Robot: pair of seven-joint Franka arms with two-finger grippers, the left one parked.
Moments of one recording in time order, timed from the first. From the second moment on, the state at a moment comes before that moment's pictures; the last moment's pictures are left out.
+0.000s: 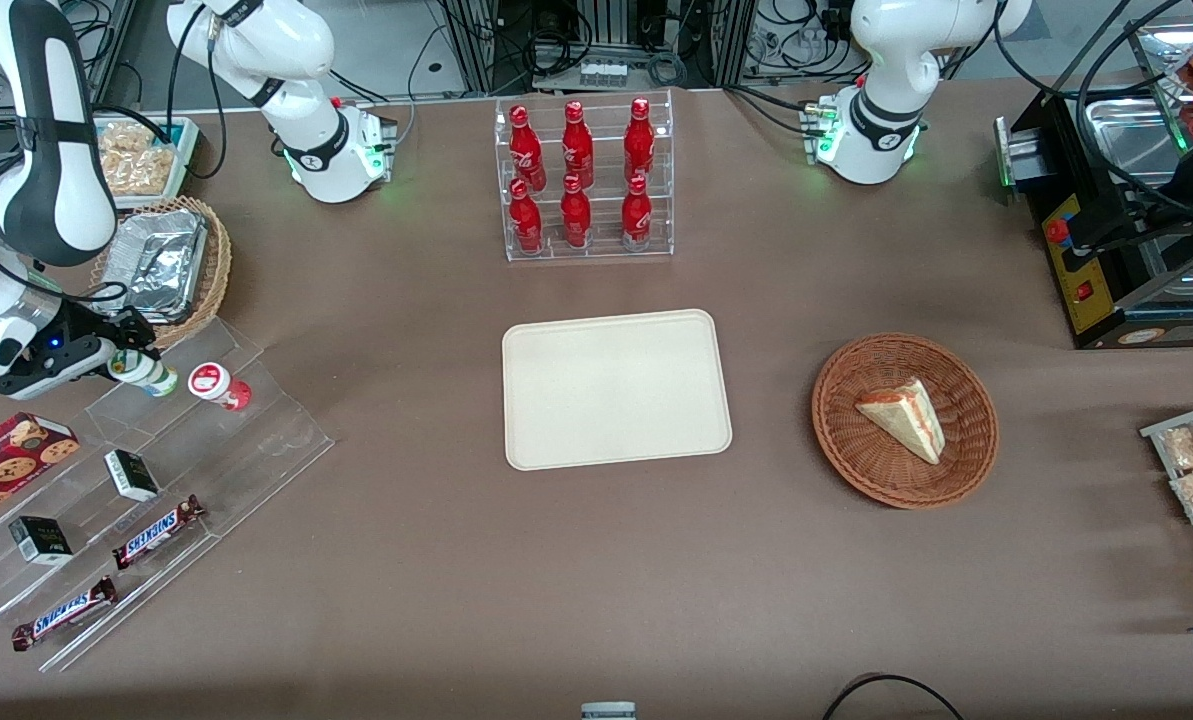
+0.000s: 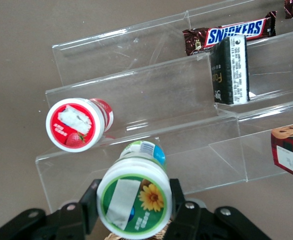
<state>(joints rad) -0.26 -0.04 -0.07 -2.26 0.02 2.23 -0.84</state>
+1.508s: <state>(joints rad) 0.19 -0.09 0.02 -1.86 0.10 1.65 -0.13</state>
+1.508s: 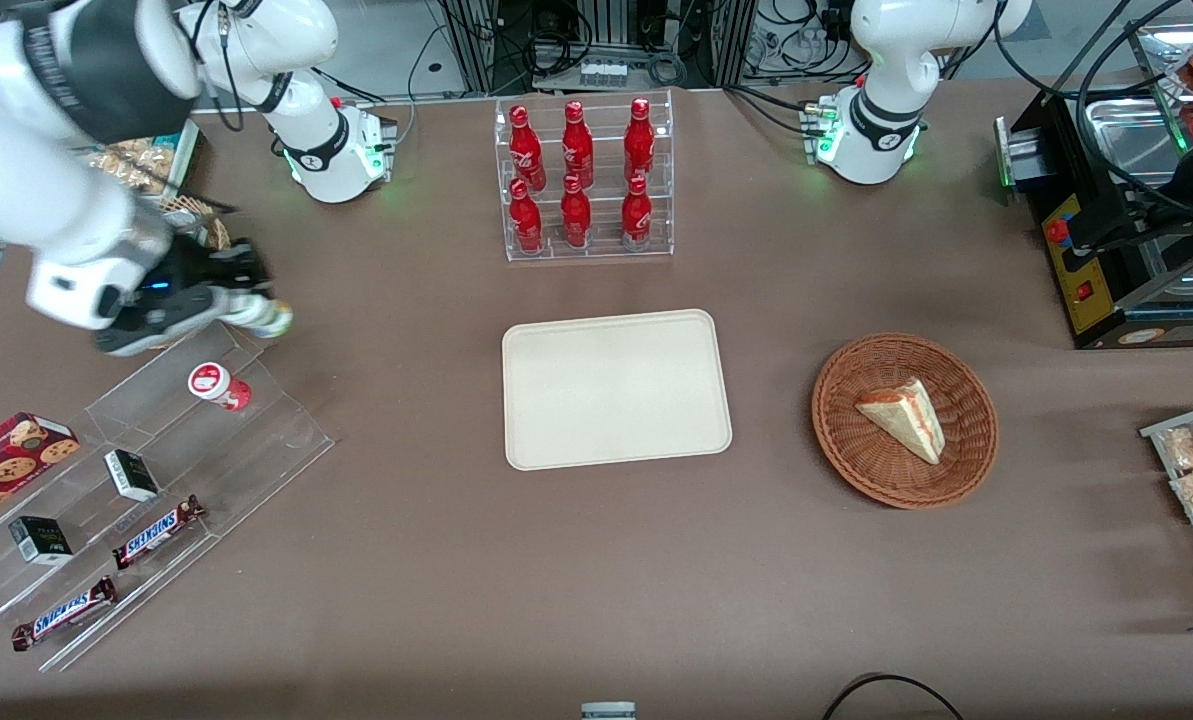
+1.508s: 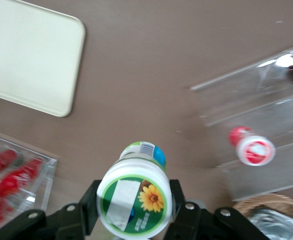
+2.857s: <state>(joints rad) 0.77 0.51 0.01 -1.66 0.11 2.25 0.65</state>
